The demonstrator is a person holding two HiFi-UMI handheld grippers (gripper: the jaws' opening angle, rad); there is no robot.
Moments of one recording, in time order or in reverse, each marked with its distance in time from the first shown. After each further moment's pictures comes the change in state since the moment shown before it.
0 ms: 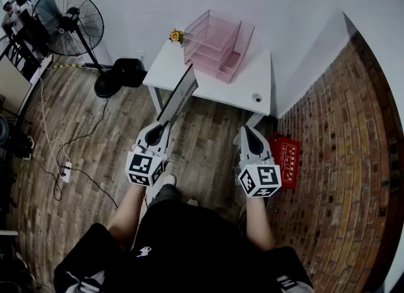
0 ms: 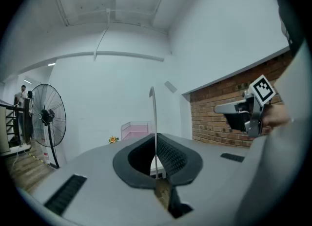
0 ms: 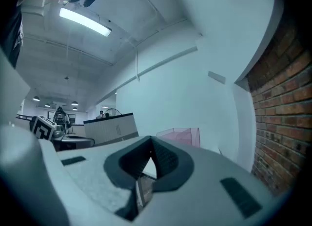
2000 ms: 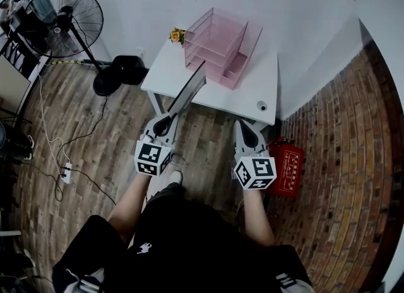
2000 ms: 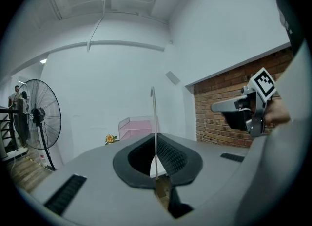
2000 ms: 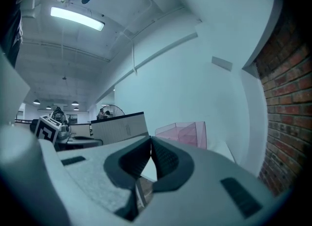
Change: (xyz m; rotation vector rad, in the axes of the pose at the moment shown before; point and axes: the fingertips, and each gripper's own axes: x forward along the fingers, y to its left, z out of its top) left arm 0.113 0.039 -0.018 0.031 0.070 -0.031; right arm 0.109 -0.029 -0.022 0.029 0.068 0.019
